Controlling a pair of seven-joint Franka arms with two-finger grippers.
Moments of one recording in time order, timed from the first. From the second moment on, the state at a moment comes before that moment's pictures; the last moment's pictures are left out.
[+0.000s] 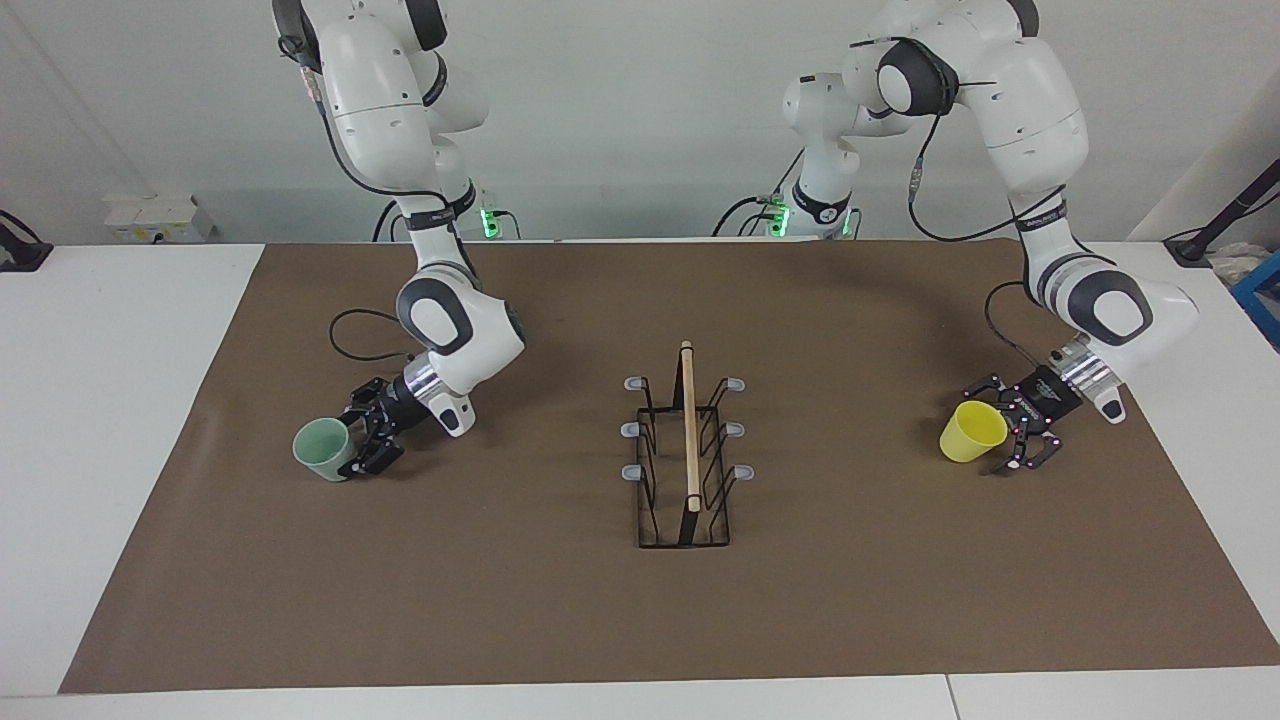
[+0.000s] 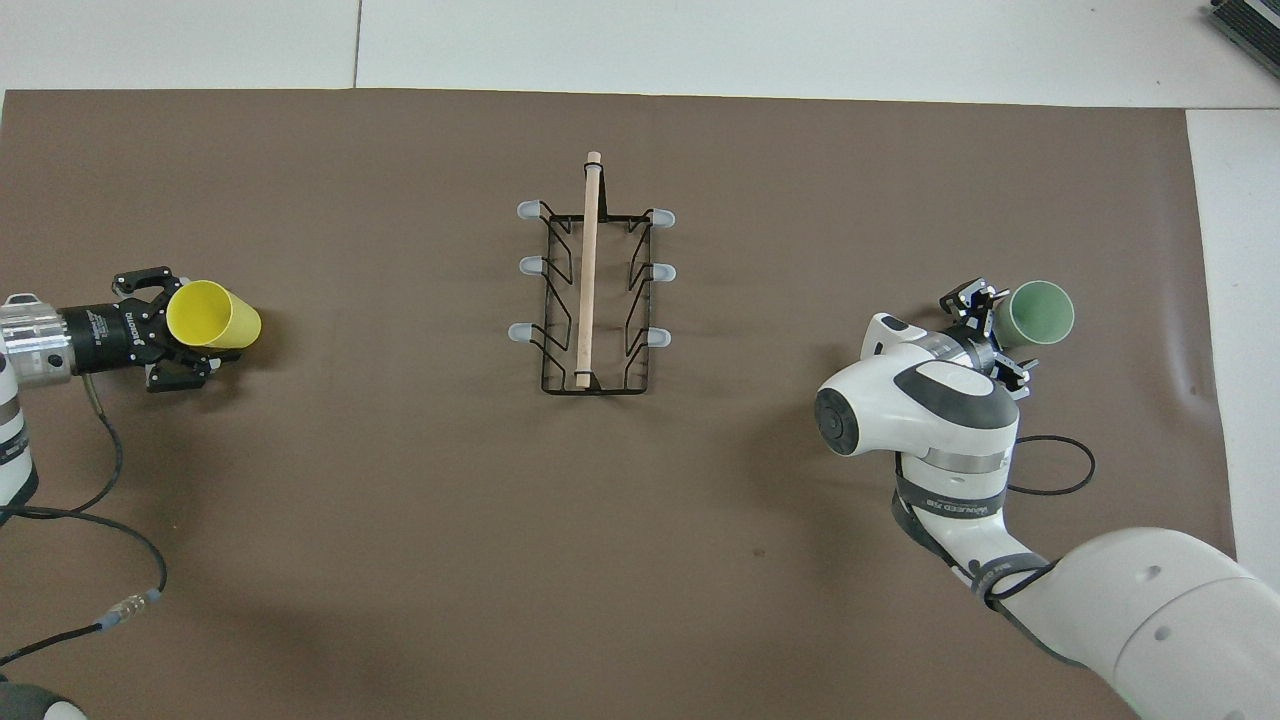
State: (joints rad) left arm -0.17 0.55 0.59 -1.89 -1.25 1.90 -0.83; right arm 0.08 0.41 0.12 -2.12 -1.50 2.03 -0.57
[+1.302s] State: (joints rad) left arm -0.27 0.43 0.56 -1.86 -1.11 2.06 -0.81; right arm 0.00 0.40 0.12 -2.13 -1.58 2.11 -0.54
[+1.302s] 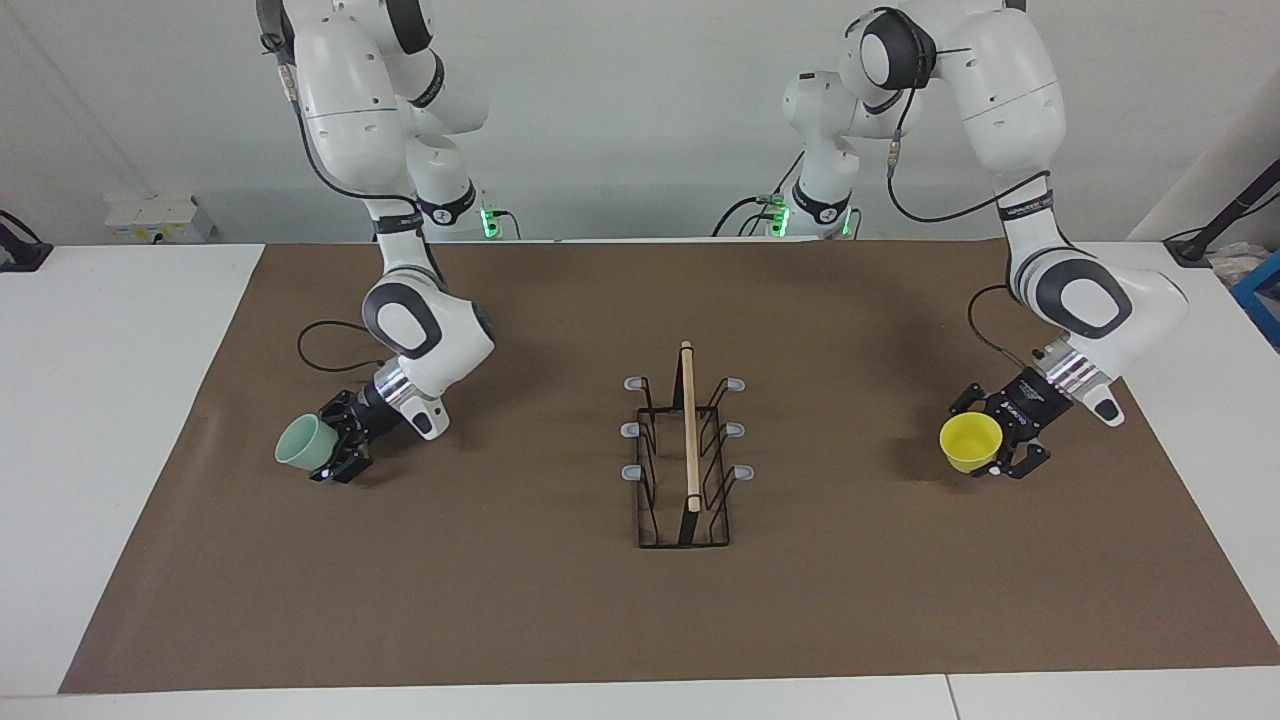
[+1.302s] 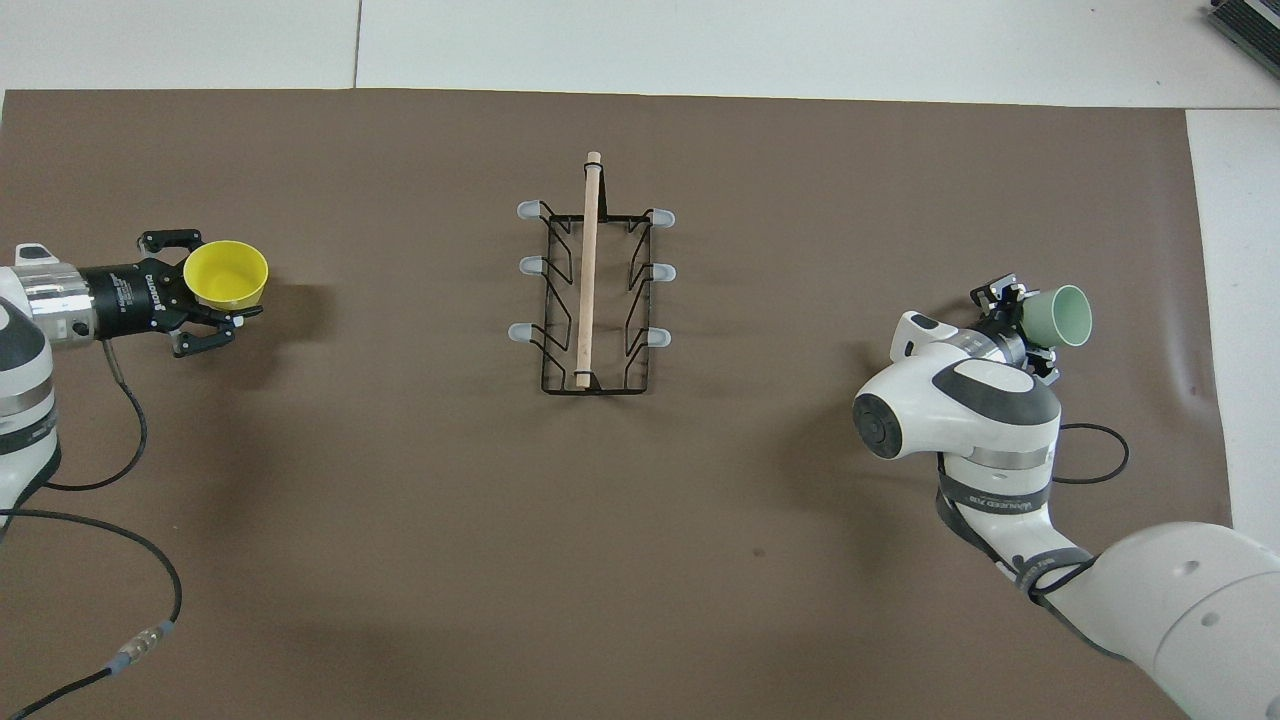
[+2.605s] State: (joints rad) left arm -0.28 0.17 0.14 -1.76 0.00 2.07 -0.98; right arm 0.01 0.07 0.32 -2.04 -0.43 2.12 -0.74
